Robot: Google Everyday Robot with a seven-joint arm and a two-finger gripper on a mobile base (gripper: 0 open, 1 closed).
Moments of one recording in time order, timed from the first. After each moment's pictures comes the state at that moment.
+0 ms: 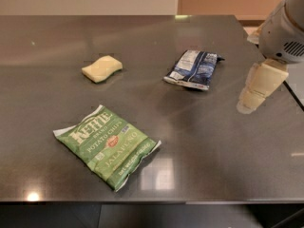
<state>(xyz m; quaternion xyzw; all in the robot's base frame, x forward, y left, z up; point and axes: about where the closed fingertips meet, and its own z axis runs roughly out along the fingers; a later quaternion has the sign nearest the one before) 0.481 -0.205 0.966 -0.58 0.79 -0.04 0.20</state>
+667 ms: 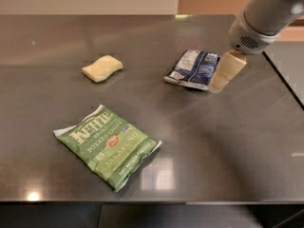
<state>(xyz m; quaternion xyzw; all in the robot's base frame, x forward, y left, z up) 0.572 -0.194 0.932 -0.51 0.83 -0.04 0.22</state>
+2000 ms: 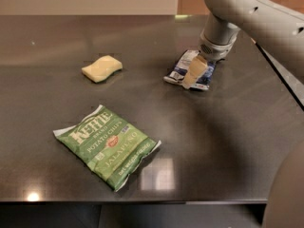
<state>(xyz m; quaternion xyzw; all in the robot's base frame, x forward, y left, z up) 0.670 -0.175 0.843 -0.37 0.92 -0.04 0.15</state>
